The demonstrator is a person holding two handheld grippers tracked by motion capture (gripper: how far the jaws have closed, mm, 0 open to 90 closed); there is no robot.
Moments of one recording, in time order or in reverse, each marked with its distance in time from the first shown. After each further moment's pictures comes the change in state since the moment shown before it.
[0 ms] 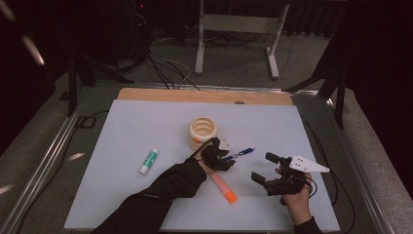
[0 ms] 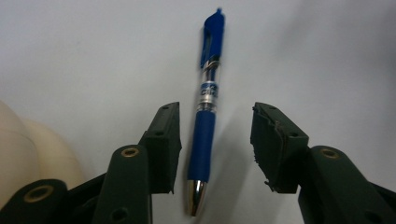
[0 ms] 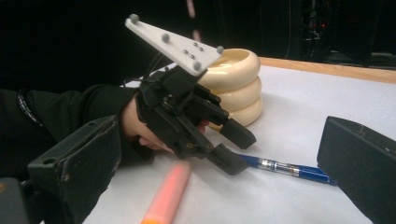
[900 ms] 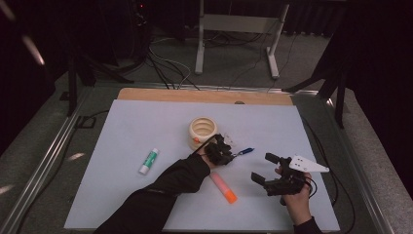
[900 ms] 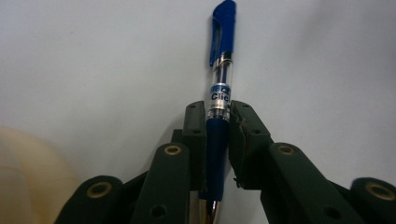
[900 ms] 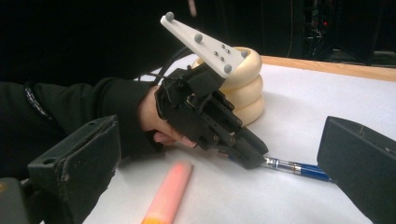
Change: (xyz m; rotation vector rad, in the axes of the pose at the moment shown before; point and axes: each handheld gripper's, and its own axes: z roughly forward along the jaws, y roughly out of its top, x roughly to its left) left arm 0.010 0.010 0.012 0.069 -0.021 -0.014; right arm 0.000 0.000 0.000 0.005 0.006 0.003
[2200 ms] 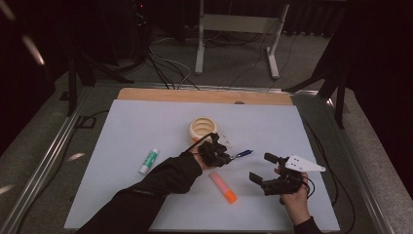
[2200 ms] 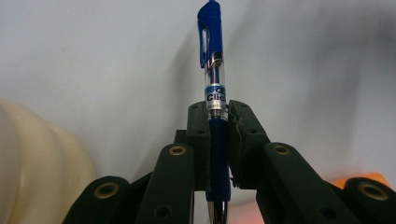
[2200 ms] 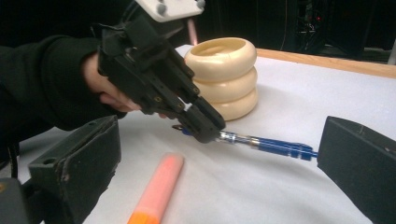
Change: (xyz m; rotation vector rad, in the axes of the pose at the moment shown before) left arm -0.012 0.005 -0.057 0.022 -0.090 0.081; right arm 0.001 -0.001 0.006 0.036 -0.034 -0.029
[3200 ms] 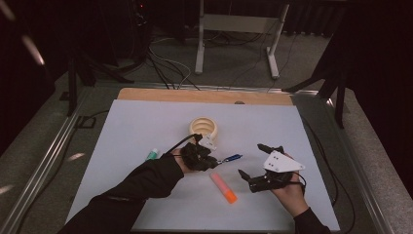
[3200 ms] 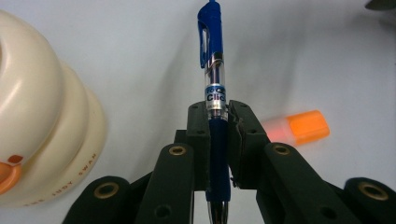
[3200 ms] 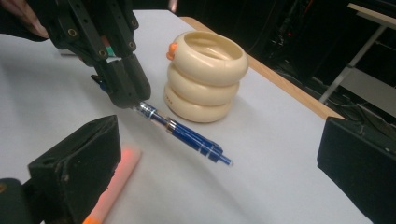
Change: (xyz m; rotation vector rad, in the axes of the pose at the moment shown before) left arm -0.003 -0.022 -0.051 0.010 -0.042 0.013; right arm 0.031 0.032 0.027 0.146 -0.143 -0.402
